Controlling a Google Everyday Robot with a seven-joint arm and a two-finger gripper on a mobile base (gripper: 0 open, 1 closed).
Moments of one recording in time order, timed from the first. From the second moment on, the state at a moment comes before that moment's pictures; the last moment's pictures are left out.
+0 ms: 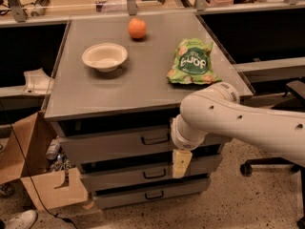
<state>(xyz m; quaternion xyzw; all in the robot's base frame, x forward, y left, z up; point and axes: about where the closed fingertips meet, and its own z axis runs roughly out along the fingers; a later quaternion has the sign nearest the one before) 0.507 -0.086 0.666 -0.69 0.70 -0.01 0.17</state>
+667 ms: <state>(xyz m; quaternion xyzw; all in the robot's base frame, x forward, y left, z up) 0.492 -0.083 0.653 -0.70 0.69 0.01 0.15</state>
